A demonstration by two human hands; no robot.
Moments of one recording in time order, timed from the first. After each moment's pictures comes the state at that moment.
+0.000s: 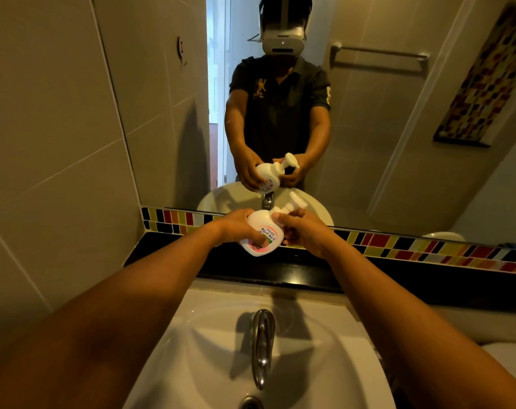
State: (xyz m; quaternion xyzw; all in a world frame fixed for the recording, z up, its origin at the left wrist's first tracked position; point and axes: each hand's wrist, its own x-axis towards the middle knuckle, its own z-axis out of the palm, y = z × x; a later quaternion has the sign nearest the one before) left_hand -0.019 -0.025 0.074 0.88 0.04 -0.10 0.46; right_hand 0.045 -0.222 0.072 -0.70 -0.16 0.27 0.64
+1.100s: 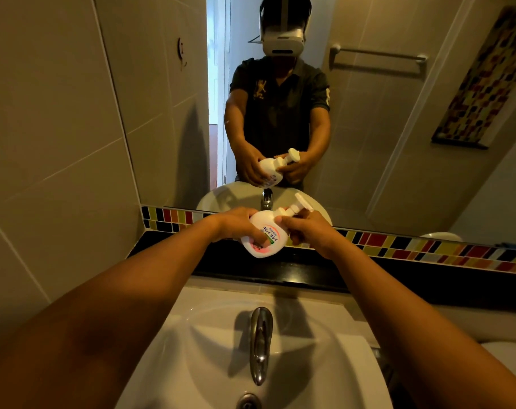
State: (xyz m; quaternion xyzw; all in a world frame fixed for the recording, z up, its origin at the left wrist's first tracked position) left_hand -0.024 -0.029 0.088 0.88 0.00 -0.14 0.46; right_hand 0.030 -0.239 0.083 -0.75 -0.21 0.20 0.59
